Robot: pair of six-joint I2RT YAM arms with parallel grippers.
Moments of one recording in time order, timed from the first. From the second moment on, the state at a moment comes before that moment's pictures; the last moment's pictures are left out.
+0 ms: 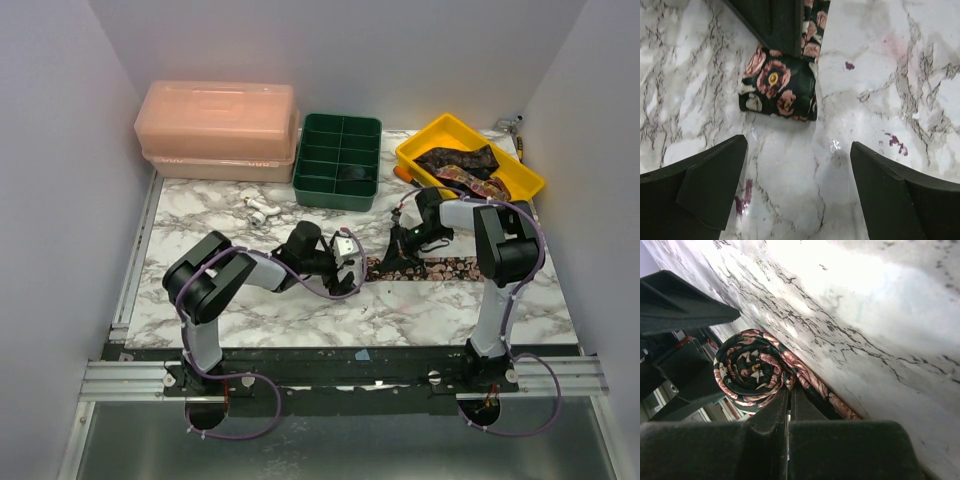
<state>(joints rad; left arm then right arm) -0.70 1.83 0.74 0.54 0.67 0.26 0.17 2.02 1.13 -0.63 -0.84 0.14</state>
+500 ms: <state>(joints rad) -0.75 2.04 0.79 0.96 0.68 0.13 0.30 2.11 1.29 -0.77 -0.81 0.06</state>
